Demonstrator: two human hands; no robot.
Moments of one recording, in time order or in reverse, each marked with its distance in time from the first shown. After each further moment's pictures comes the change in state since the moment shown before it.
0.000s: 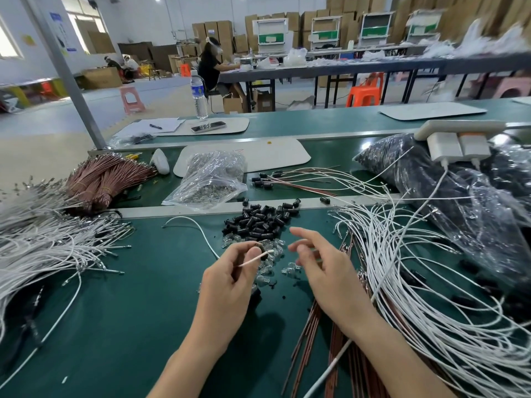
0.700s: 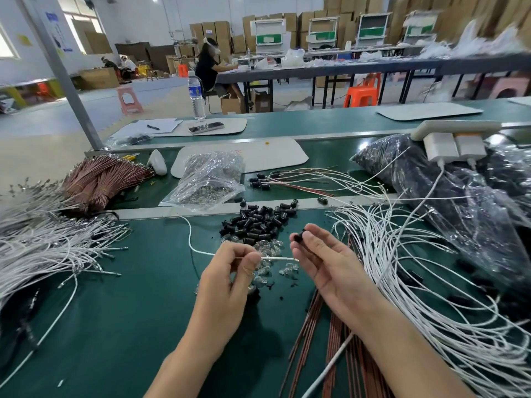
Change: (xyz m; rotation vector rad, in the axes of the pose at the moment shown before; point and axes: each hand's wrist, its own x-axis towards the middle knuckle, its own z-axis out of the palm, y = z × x) left_hand 0.000 0.003 -0.001 0.058 -0.018 0.082; right_hand 0.010 -0.016 -0.011 1.272 -0.008 0.490
